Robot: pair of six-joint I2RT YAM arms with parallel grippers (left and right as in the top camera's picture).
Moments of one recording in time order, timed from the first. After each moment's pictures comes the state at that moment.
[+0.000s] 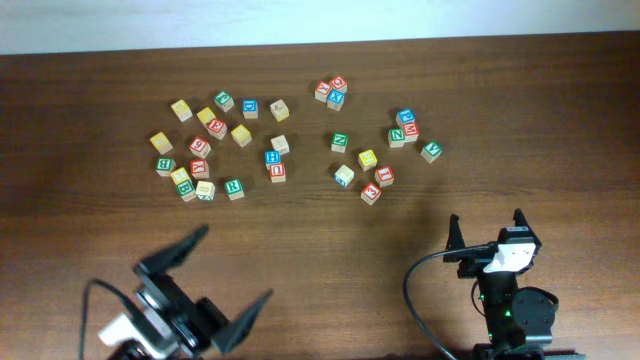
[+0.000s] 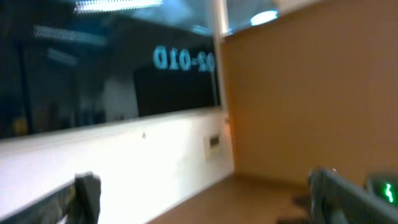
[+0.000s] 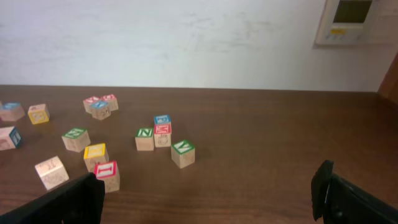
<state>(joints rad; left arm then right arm) 0.04 0.15 0.45 0.25 0.79 -0.33 -0.04 0.01 0.01 -0.08 -0.04 0.00</state>
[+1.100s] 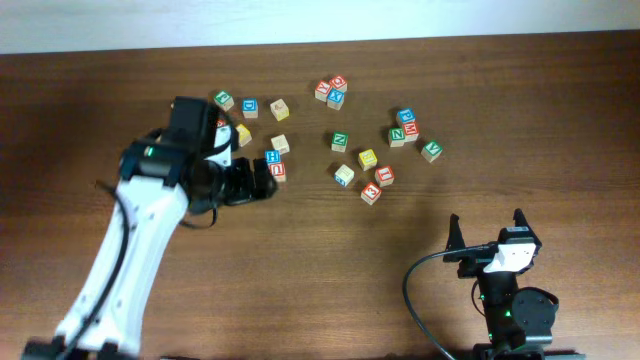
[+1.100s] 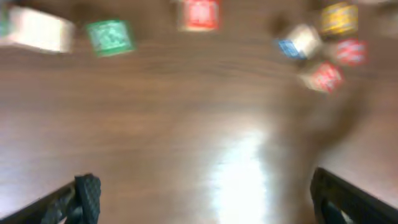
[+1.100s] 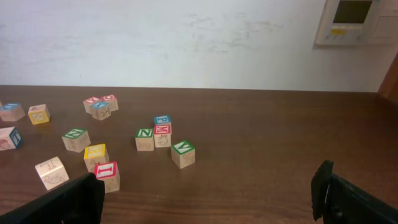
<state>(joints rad) -0.20 1.53 1.40 -1.16 0.20 -0.35 -0.04 0.01 0.01 -0.07 -0.04 0.00</state>
